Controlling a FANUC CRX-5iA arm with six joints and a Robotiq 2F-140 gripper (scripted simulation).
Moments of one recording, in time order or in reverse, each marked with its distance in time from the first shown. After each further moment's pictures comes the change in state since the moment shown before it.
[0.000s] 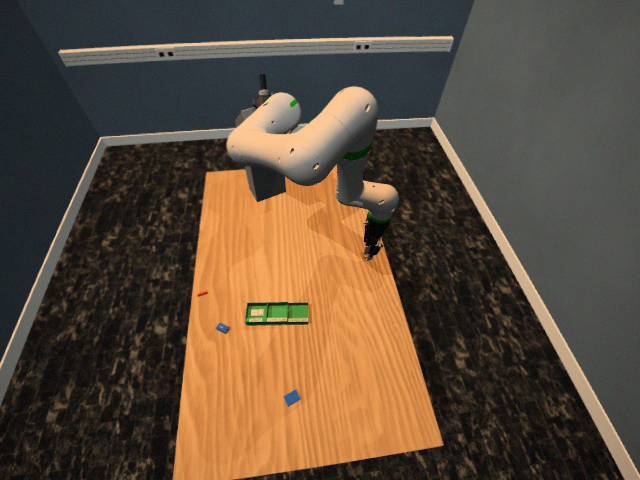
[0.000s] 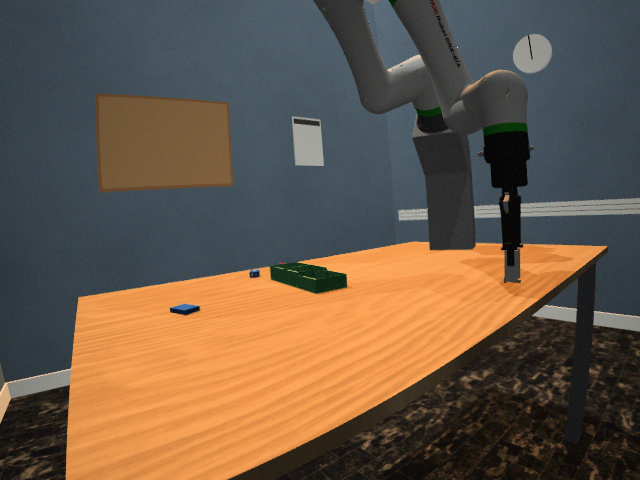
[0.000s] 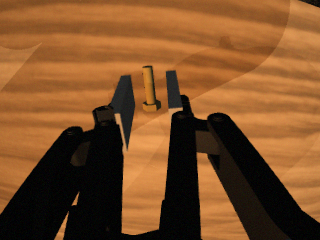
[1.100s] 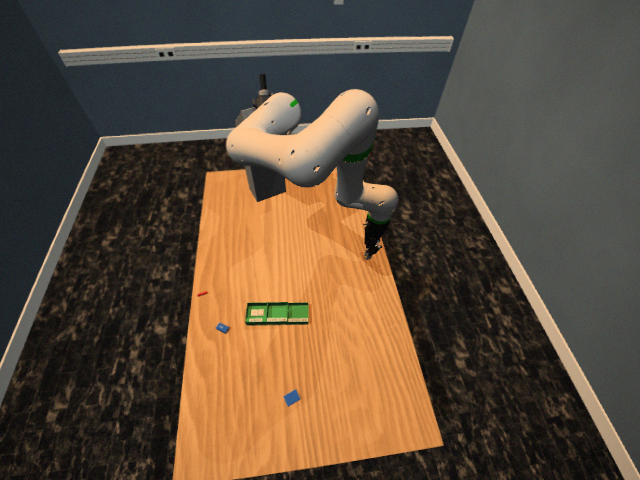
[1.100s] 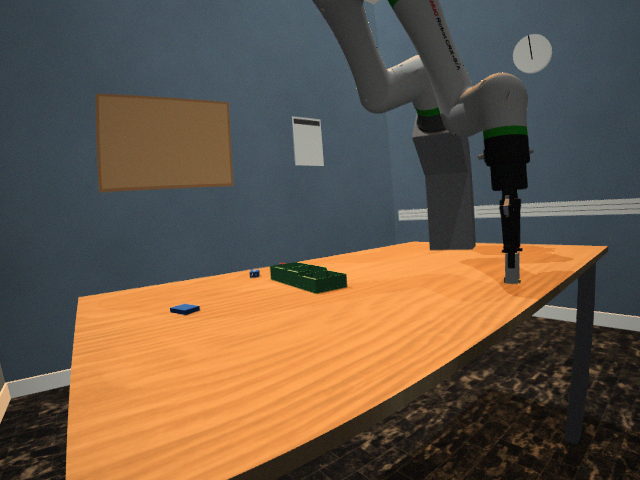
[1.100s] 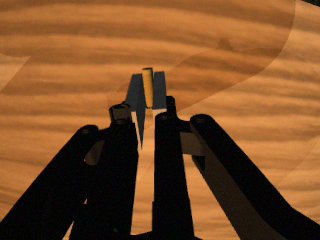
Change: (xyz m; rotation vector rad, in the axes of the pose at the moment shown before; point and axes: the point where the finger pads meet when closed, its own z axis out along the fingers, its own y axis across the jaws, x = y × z) arm 0.000 0.000 0.006 -0.001 0.001 0.000
